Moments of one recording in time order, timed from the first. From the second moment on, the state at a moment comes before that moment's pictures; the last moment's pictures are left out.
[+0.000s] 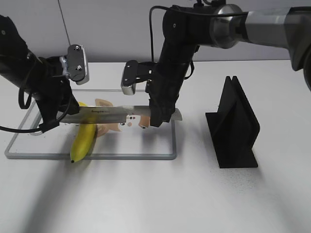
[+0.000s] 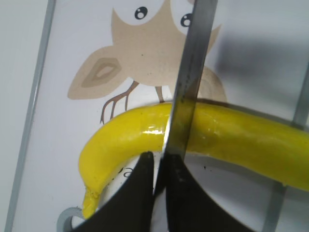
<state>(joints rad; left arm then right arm) -0.26 1.86 -1.10 -0.33 0.55 1.38 0.56 2.36 -1.89 0.24 1.05 -1.07</state>
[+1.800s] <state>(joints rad) -0.25 1.86 -1.11 -0.38 0.59 1.39 0.56 2.36 -1.89 0.24 1.05 -1.07</state>
